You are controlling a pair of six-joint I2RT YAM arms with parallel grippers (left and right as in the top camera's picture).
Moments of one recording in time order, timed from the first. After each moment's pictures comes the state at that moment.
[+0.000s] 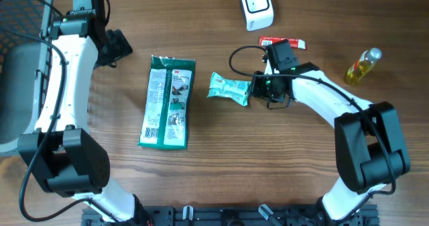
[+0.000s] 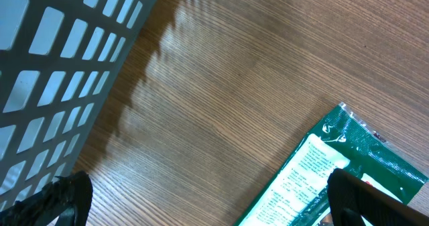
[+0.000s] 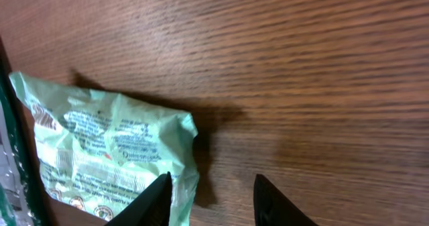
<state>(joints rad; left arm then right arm) 0.07 1.83 1.67 -1.11 -0.24 -0.45 0.32 1.85 1.10 -0.47 -0.27 0.55</state>
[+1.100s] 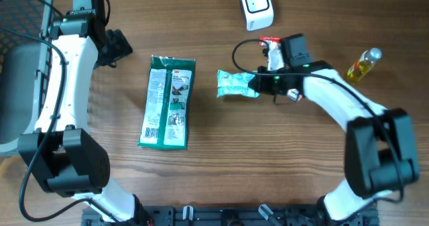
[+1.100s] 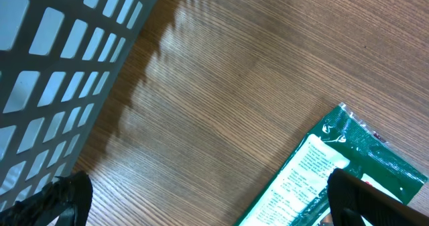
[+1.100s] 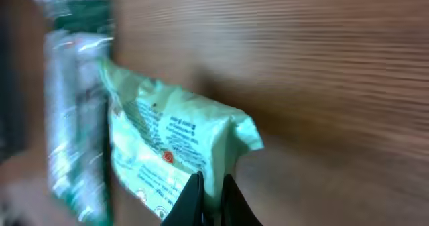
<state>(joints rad) 0.07 1.83 1.67 -1.11 -0.24 -0.45 0.23 1.79 1.10 -0.45 -0.54 0.32</state>
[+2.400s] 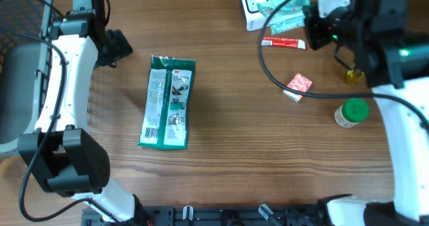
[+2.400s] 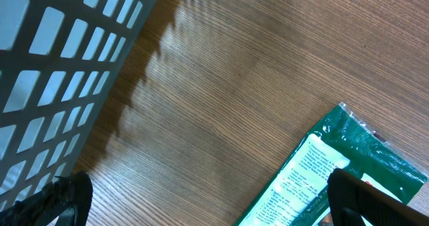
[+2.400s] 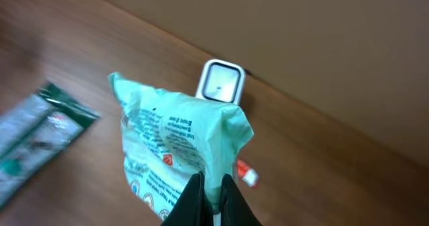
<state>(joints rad) 0.07 1.83 1.67 -1.11 -0.24 -0.45 0.20 1.52 1.79 -0.93 -0.10 -0.34</state>
